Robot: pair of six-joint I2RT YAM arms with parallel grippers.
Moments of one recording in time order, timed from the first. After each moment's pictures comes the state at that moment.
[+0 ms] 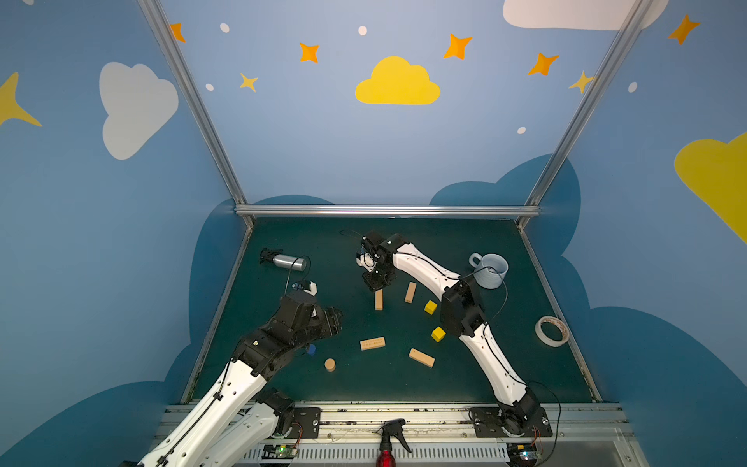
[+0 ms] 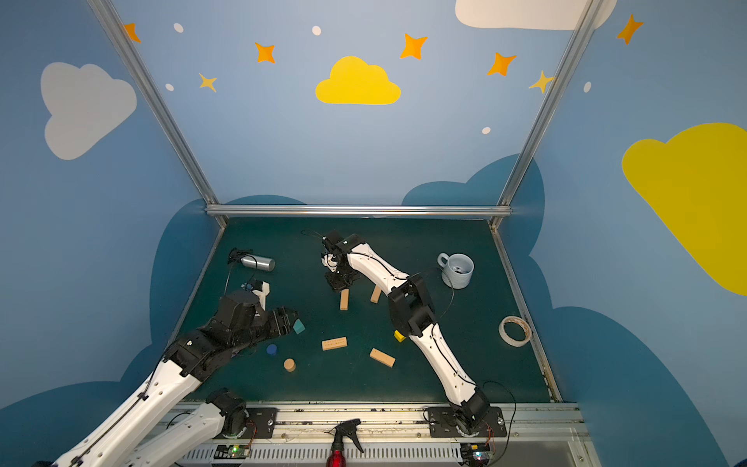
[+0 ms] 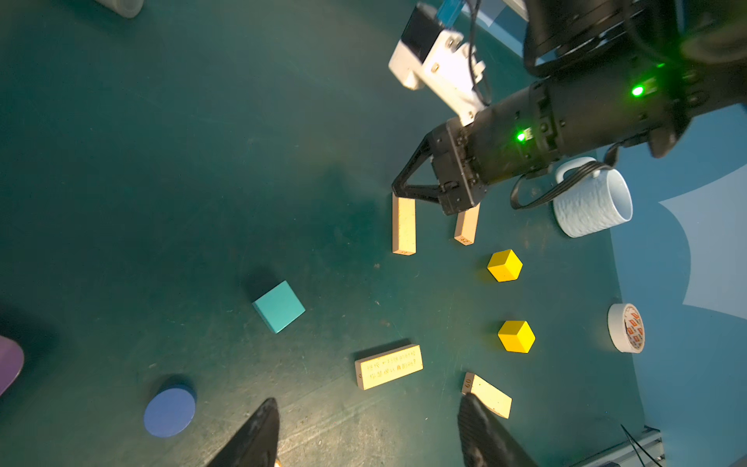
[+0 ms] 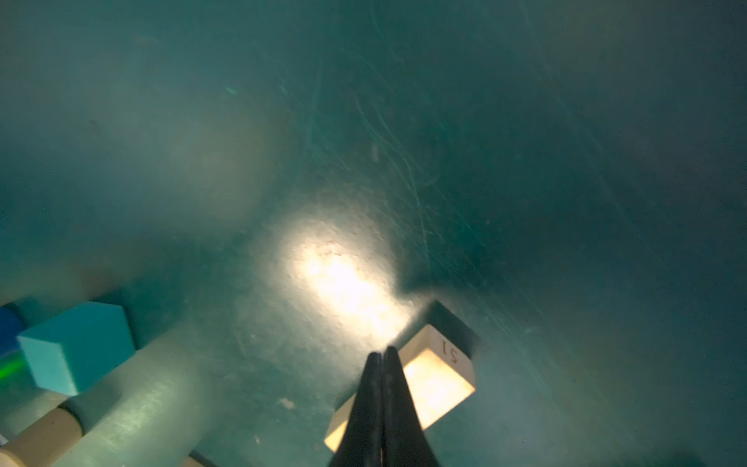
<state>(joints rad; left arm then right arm) -0.51 0.76 0.73 -0.71 0.01 -0.71 0.76 2.55 2.38 -1.19 -0.20 0.07</state>
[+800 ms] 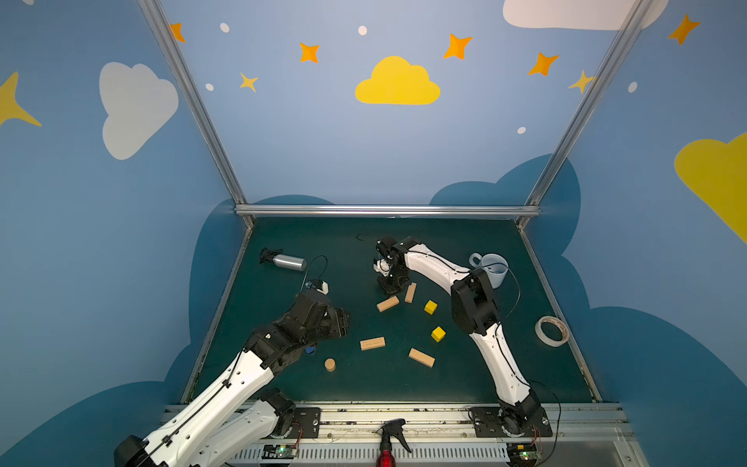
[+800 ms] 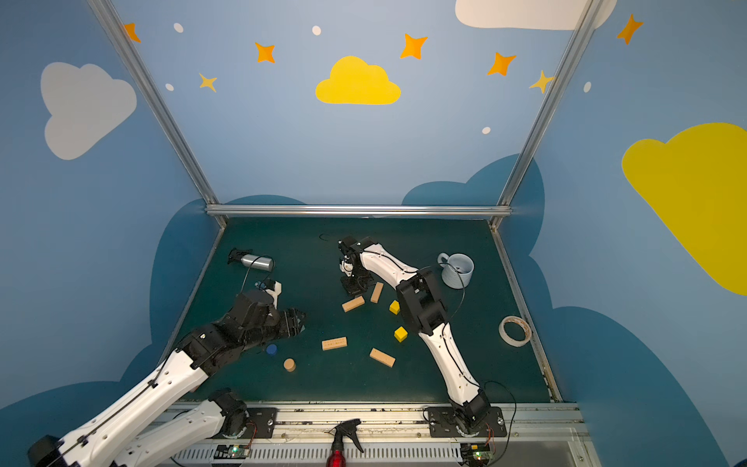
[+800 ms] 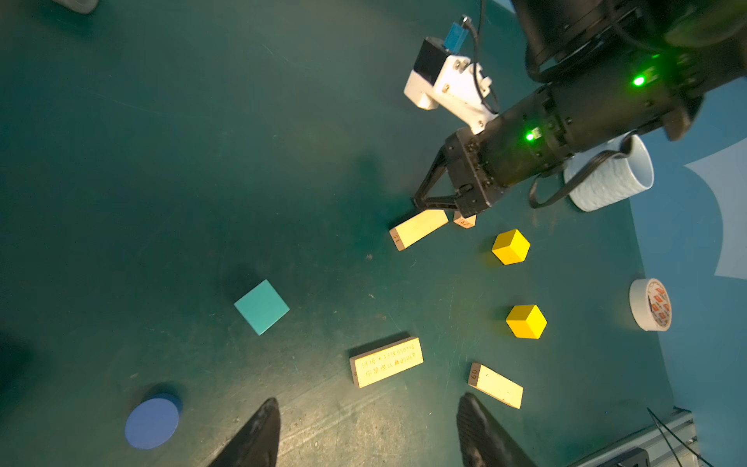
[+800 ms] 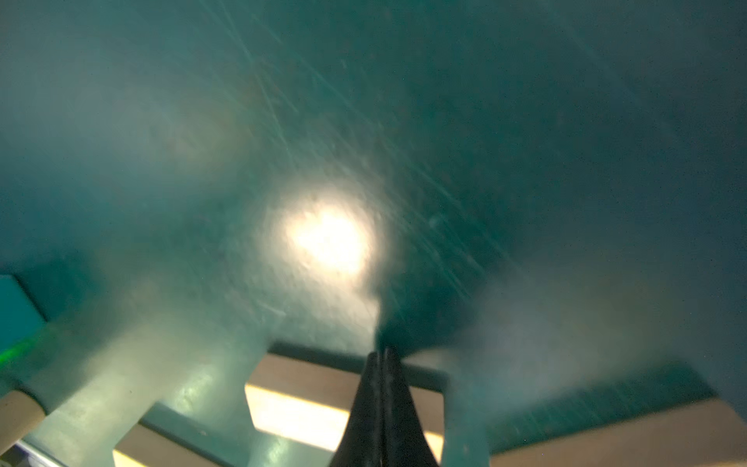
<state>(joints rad) -0.62 0.86 0.75 -0.69 -0.06 -0.71 0.70 2.41 2.09 -1.15 -0.21 0.12</state>
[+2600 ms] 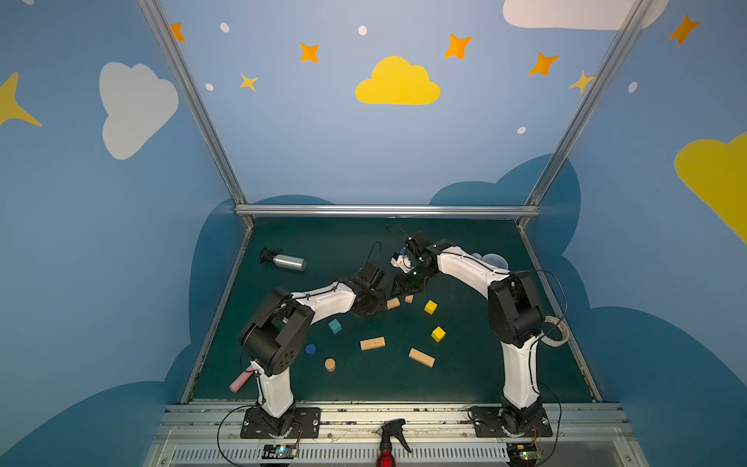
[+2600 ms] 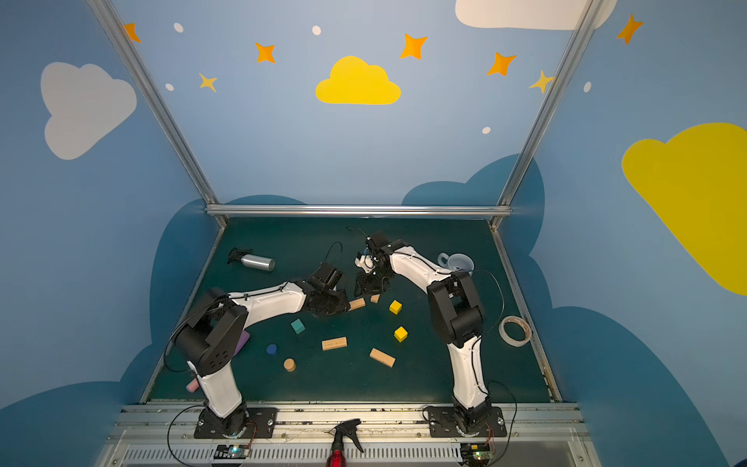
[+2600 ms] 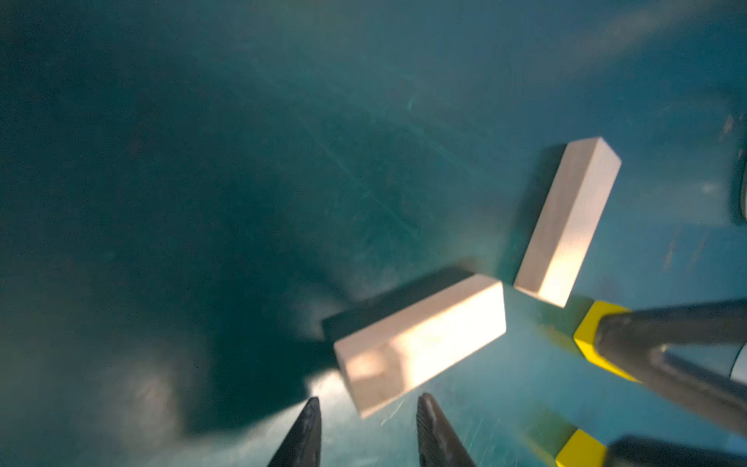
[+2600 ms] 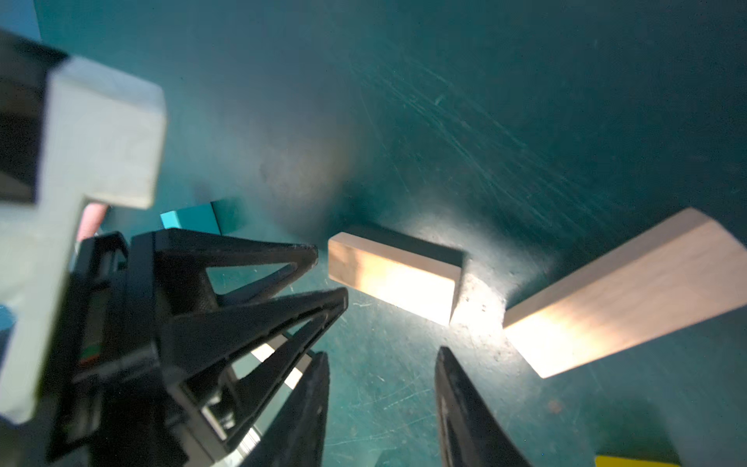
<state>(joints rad) -0.61 1.84 1.11 -0.35 0.13 -0.81 0.58 2.08 1.64 -0.88 -0.49 0.19</state>
